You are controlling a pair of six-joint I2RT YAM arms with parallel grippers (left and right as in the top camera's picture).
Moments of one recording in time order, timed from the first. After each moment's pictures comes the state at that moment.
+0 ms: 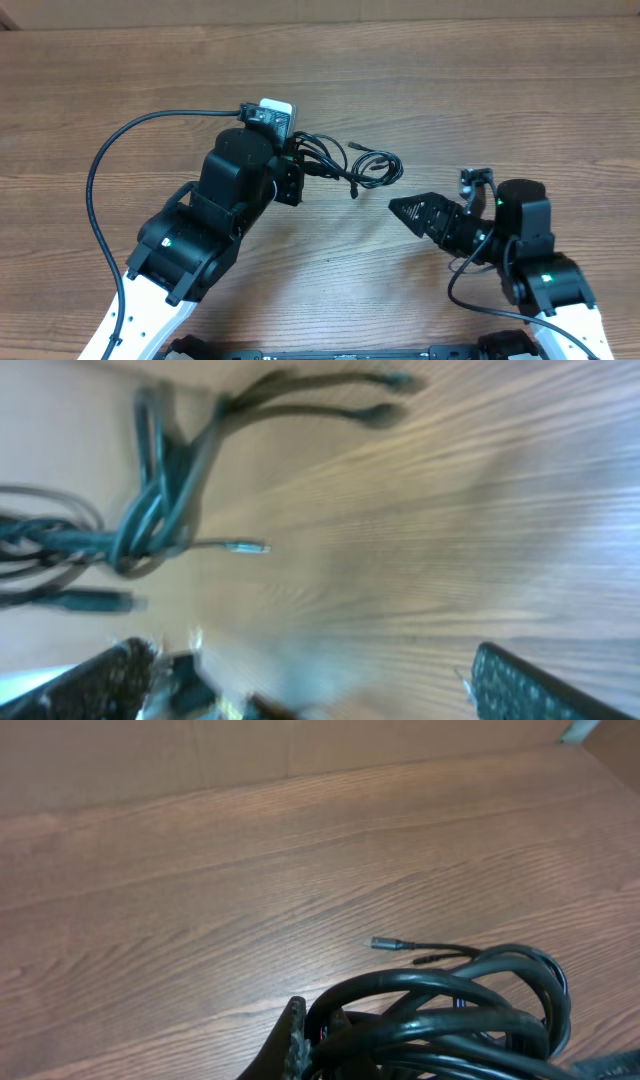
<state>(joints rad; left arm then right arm) -0.56 1.11 1.20 -0.65 -0.12 -0.25 0.16 0.85 0.64 -0.55 -0.65 0.74</state>
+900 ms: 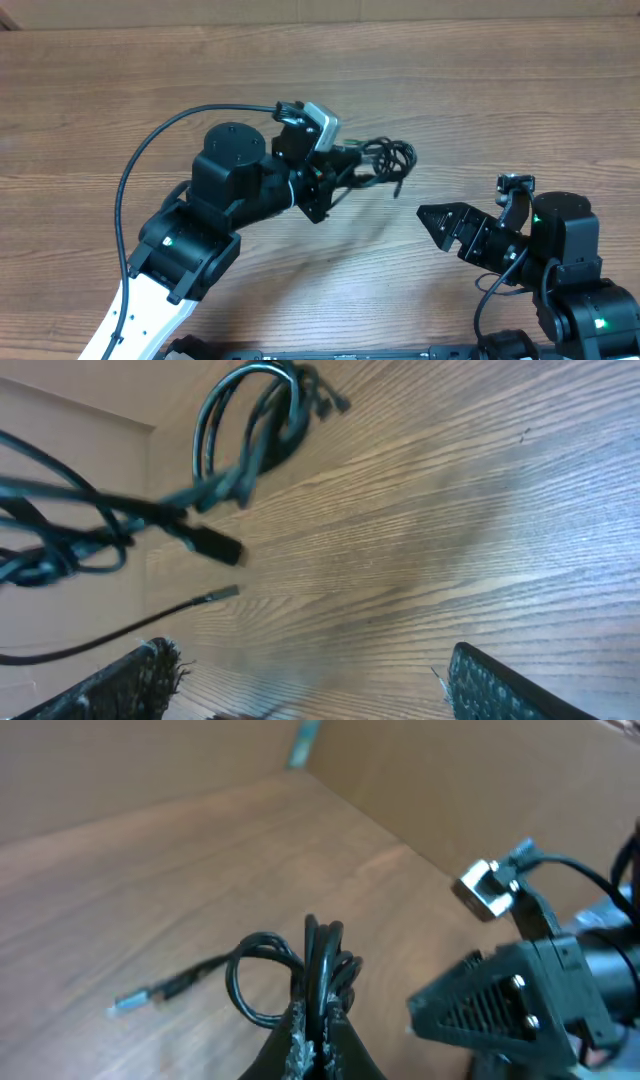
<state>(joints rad) -0.56 1.12 1.20 -0.45 0.47 -0.21 0.16 0.72 0.91 -0.95 -0.48 0.67</state>
